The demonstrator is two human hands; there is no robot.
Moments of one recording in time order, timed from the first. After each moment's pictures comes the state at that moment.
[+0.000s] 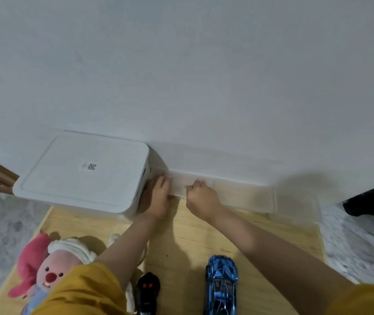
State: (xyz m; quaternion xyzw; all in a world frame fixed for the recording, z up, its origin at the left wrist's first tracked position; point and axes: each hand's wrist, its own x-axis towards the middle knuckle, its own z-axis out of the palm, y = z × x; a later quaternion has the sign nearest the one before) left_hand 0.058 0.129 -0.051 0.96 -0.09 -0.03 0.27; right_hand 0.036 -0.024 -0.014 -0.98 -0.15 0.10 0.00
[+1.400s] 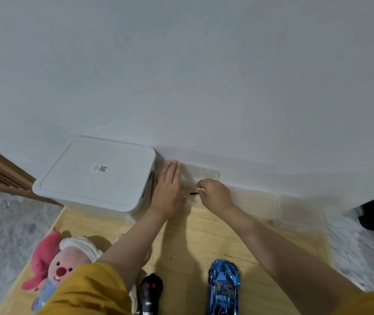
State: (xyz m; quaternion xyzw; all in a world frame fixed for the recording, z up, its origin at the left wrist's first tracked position) left_hand 0.052 0.116 0.001 0.97 -0.18 0.02 0.14; right_hand 0.047 -0.052 -0.006 -0.97 -0.08 0.03 0.21
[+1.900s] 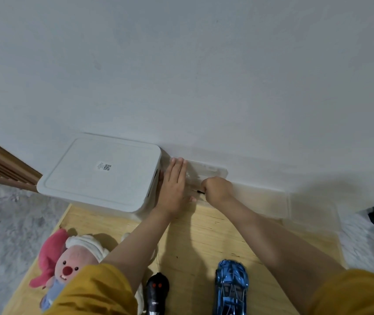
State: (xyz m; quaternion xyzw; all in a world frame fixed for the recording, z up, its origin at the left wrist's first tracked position) left_hand 0.056 0.117 -0.002 0.97 -0.19 0.03 0.18; right_hand 0.074 -0.039 -0.016 -0.98 -0.04 0.15 0.10
